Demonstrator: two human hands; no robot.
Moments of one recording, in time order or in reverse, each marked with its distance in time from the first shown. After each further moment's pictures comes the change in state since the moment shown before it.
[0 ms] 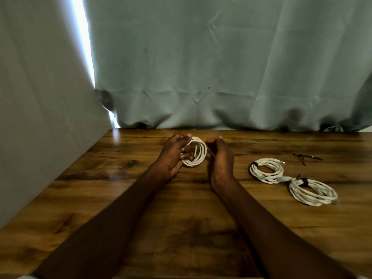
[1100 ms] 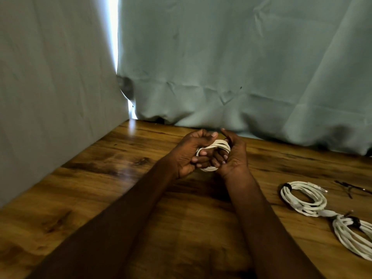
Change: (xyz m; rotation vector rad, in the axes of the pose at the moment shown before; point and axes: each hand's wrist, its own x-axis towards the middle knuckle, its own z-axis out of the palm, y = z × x) left_hand 0.009 0.019 -0.015 -0.027 -0.242 -0.075; right_hand 0.067 0.012 0.038 0.310 -0.337 0.520
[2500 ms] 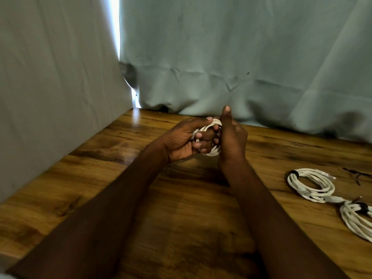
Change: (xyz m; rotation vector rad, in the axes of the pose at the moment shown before) left_hand -0.015 0.023 -0.022 0.026 -0.244 -0.082; right_hand -0.022 0.026 0.034 -0.388 0.193 -0.530
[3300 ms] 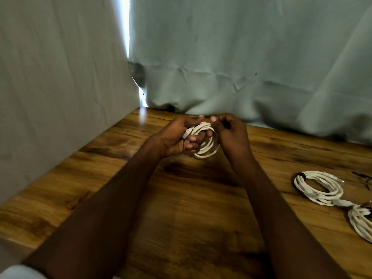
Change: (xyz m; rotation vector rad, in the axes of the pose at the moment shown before) left_hand -0.017 0.012 -0.019 0.180 0.168 -0.167; right_hand 0.014 0.007 -0.009 -0.492 -0.287 -0.268
